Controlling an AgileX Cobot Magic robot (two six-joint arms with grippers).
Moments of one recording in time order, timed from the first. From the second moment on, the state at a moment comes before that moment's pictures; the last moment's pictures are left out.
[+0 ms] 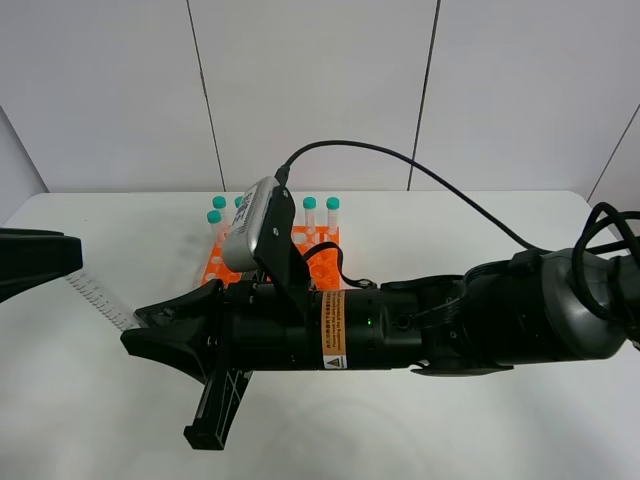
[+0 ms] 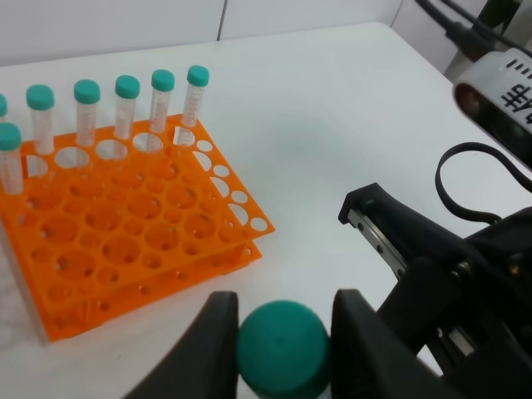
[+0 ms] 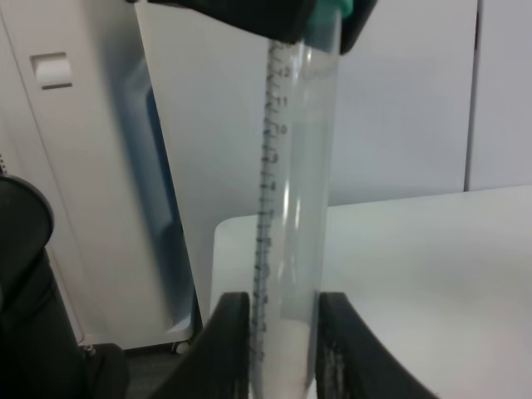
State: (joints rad) left arm 0.03 0.60 -0.60 -0.92 0.78 0.79; right arm 0.86 1.75 -0.79 -0.82 -0.94 0.55
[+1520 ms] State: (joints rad) left arm 0.03 0.67 -0.61 -1.08 0.71 0.91; right arm 0.87 1.75 -0.79 -0.83 -0.77 0.40
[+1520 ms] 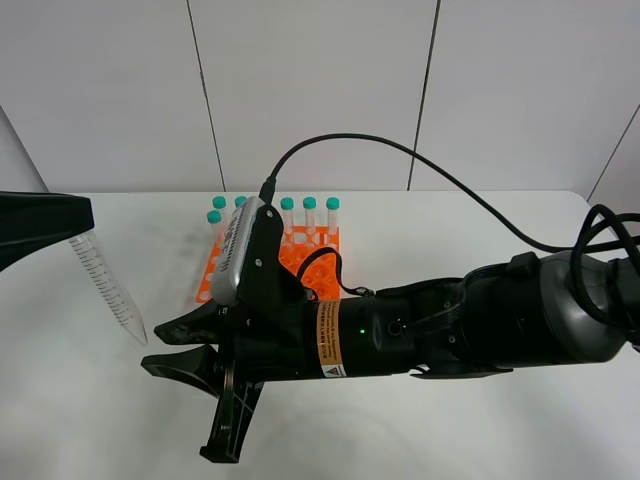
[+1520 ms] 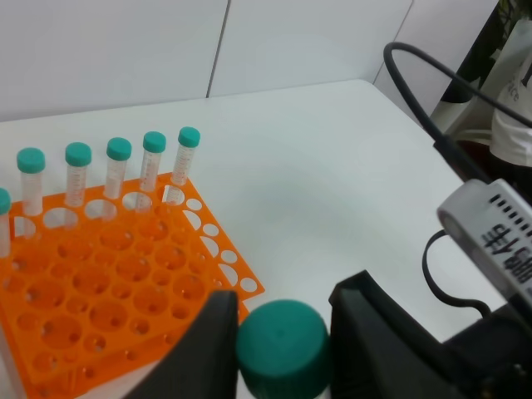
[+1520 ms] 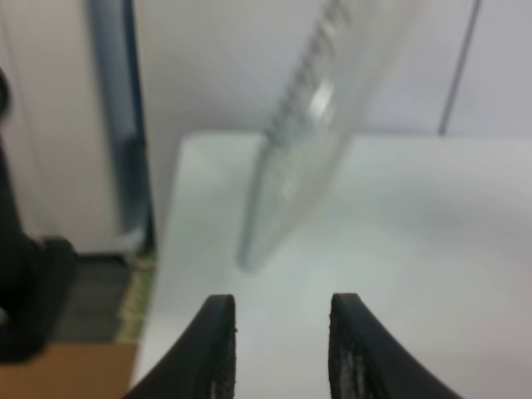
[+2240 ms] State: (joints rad) left arm 0.03 0.67 -0.61 -1.08 0.75 0.91; right arm 0.76 1.76 -0.82 -0.66 -0.28 0.18
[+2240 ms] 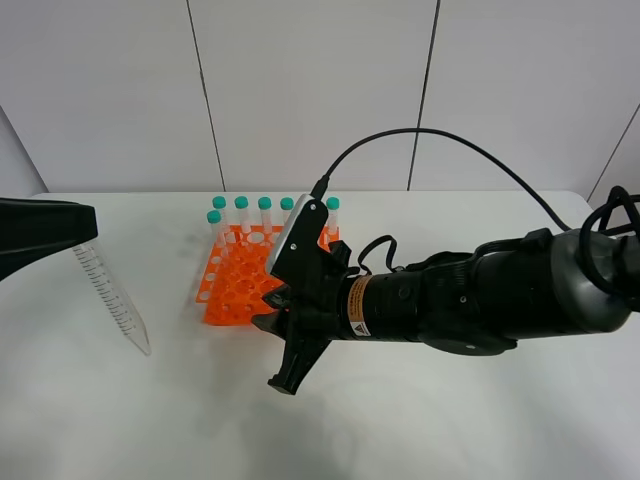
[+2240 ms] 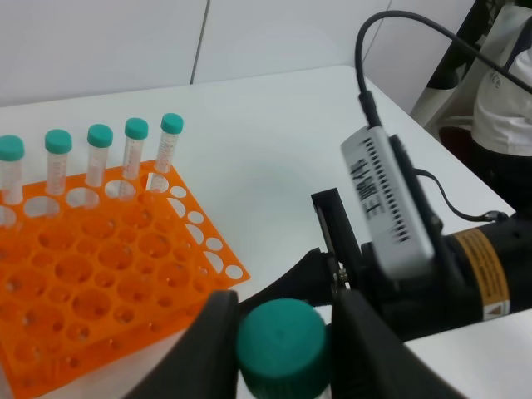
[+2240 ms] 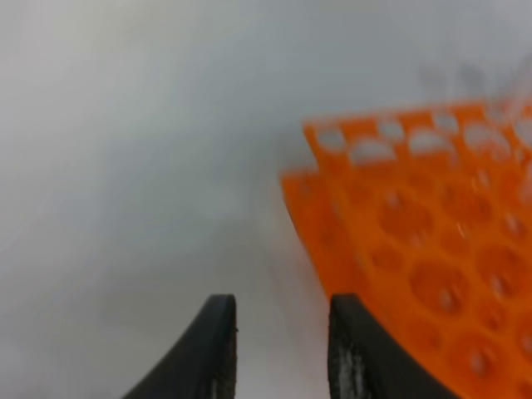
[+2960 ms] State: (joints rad) left arm 0.03 0.67 -0.61 -1.08 0.76 0.91; right arm 0.54 1.84 -1.10 -0.56 0.17 0.17
